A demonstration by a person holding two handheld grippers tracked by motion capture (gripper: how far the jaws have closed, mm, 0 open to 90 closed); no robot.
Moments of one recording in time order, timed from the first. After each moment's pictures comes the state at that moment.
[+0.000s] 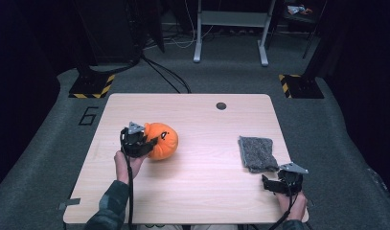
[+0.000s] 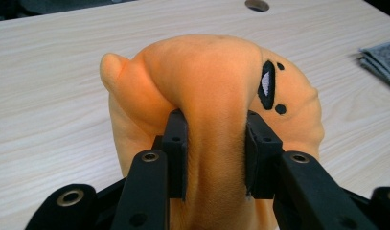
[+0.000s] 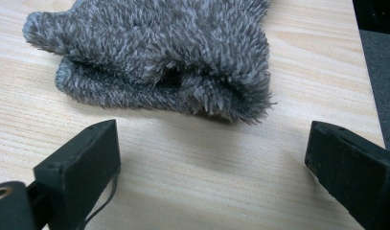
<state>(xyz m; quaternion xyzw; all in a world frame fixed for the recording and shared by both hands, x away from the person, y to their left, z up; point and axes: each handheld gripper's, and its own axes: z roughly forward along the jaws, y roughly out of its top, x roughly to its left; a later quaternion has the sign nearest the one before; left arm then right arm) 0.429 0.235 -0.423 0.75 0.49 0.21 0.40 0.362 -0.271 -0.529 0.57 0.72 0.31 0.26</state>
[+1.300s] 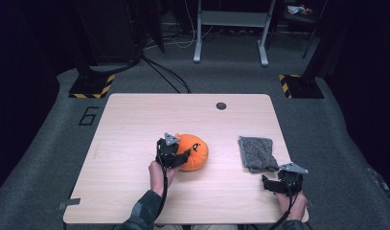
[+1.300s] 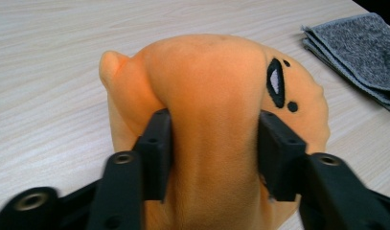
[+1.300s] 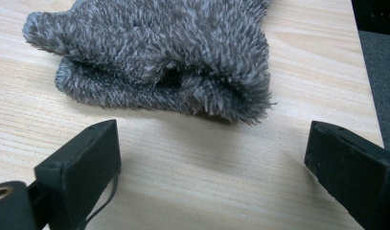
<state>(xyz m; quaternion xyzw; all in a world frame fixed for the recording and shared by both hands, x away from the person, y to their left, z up) 0.417 0.139 -0.457 0.76 0.48 0.17 0.40 0.362 -0.271 -0.529 0.57 0.72 0.31 0.26</state>
